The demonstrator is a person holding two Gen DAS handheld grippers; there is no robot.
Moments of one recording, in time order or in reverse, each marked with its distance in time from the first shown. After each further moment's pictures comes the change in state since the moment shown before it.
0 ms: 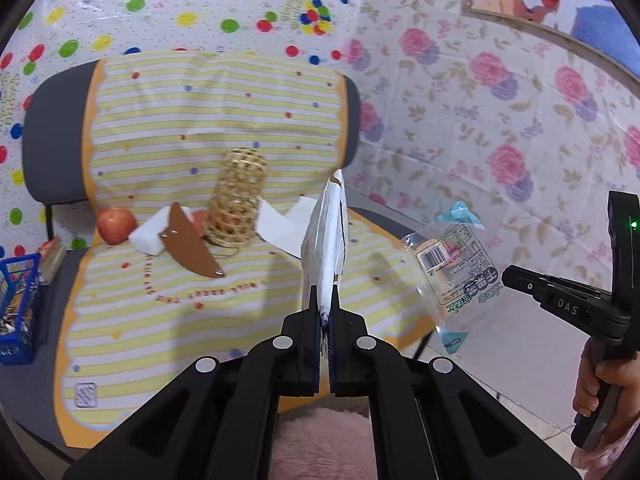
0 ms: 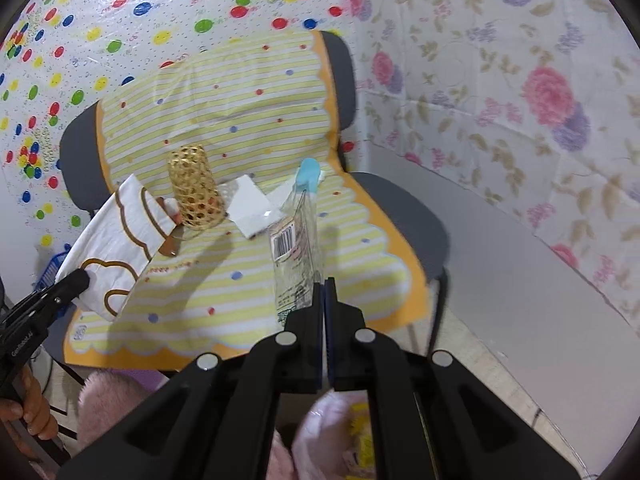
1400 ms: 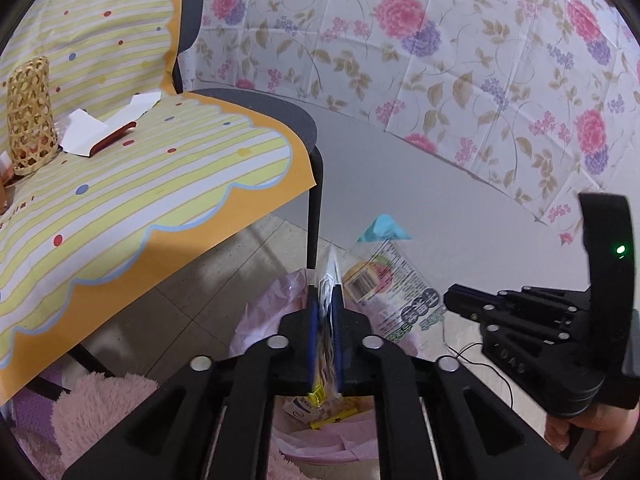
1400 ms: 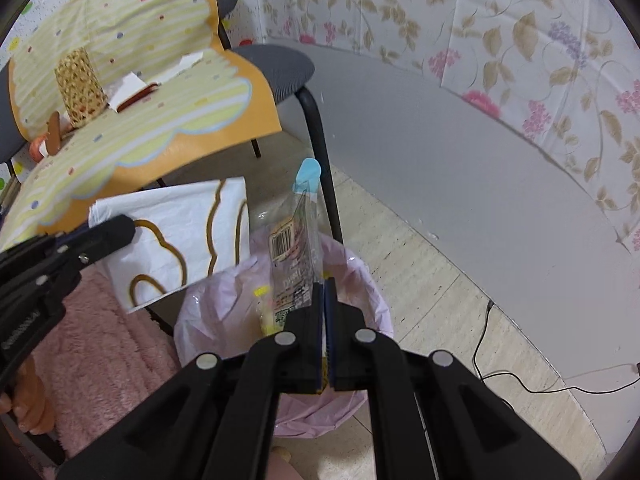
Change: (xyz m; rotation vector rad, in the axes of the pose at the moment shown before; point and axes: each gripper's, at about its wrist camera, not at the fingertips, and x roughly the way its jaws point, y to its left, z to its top) left arm 0.118 -0.143 -0.089 0.165 0.333 -0.270; right arm 0.040 -0.095 -0.130 0.122 0.315 -0.209
